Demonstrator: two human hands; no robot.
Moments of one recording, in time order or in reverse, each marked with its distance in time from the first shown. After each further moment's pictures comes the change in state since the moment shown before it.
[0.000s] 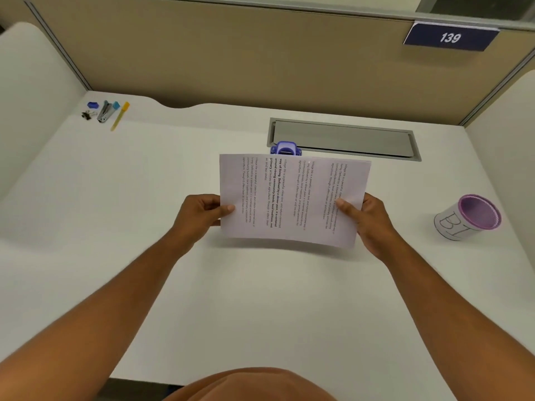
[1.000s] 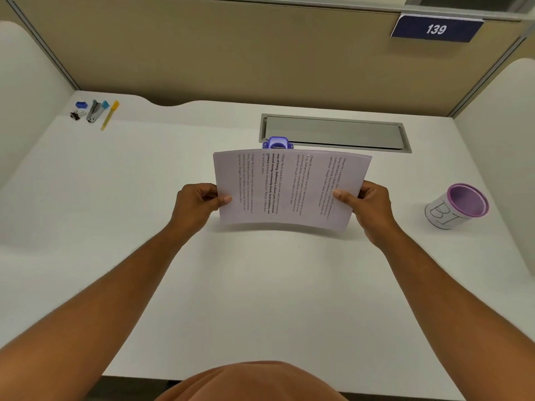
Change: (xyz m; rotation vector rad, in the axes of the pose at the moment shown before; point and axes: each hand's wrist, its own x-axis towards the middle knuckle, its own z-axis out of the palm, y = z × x) left_hand 0.009 0.009 0.010 0.278 0.101 0.160; right_hand 0.006 -0.002 -0.014 -0.114 0.146 -0.110
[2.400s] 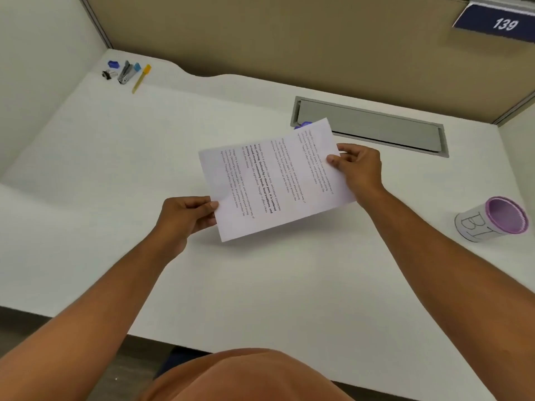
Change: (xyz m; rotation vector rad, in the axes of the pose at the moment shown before) left_hand -0.073 -0.043 -0.051 -0.572 0.109 -0.422; right_hand 0.049 -0.034 0.093 -0.275 0.021 -0.007
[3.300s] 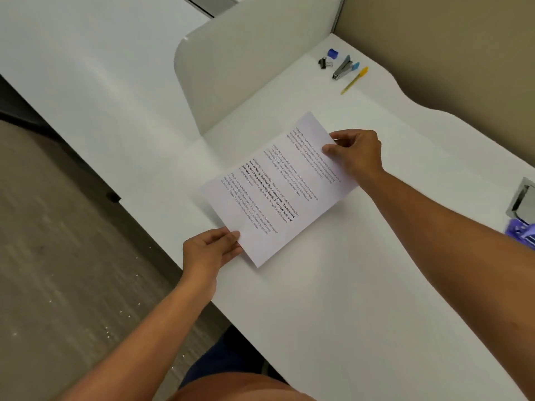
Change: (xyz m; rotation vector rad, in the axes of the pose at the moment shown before) left_hand -0.046 -0.041 -0.272 -0.520 0.668 -0.127; right_hand -0.032 -0.172 0.452 -0.245 -0.552 -0.259
